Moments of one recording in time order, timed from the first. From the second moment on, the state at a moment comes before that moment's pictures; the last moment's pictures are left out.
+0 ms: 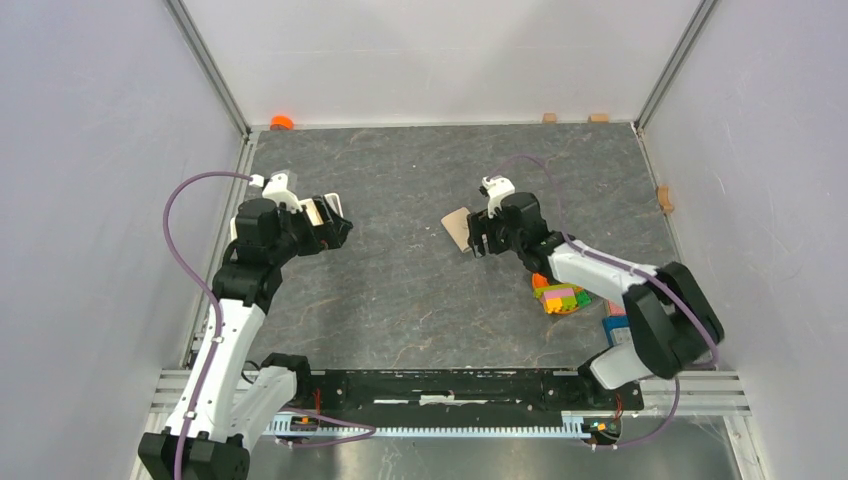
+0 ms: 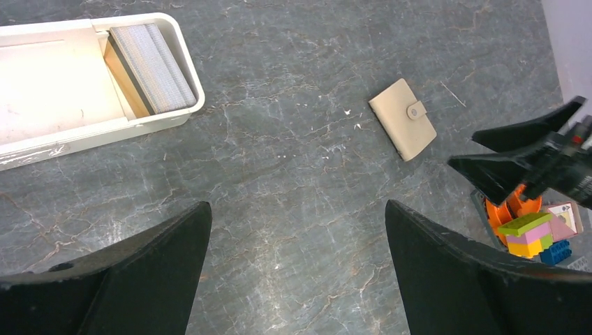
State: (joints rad) left arm -0.10 0.84 0.83 -0.47 0.22 -0.35; right arm 0.53 1.44 0.76 0.07 -0.01 0.11
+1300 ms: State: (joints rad) left arm -0.10 0.86 0.81 -0.43 0.35 -0.37; right arm 0.41 1.82 0.96 0.08 -0.29 0.20
